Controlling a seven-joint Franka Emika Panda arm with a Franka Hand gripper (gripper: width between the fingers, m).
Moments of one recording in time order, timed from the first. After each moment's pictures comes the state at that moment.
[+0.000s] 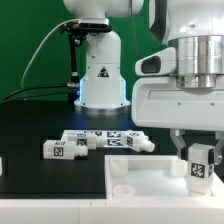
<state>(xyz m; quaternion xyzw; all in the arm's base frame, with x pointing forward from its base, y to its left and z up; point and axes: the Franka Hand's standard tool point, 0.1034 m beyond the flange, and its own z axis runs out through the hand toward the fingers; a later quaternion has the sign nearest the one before) 0.642 0.104 0.079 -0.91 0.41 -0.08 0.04</state>
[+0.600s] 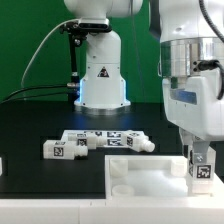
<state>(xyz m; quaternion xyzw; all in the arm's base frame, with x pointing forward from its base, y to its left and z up) 0.635 0.101 0.076 -0.68 0.72 -0.04 0.08</state>
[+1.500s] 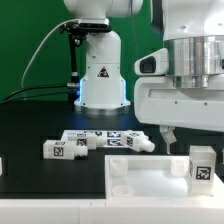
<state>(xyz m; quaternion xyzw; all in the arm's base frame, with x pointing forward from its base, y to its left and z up) 0.636 0.106 0.080 -0.94 0.35 -0.04 0.05</state>
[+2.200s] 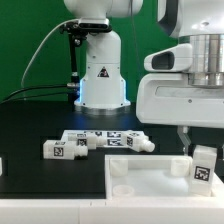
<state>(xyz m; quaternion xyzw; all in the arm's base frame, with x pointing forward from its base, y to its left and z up) 0.639 0.116 0.083 -0.97 0.25 -0.06 0.02</state>
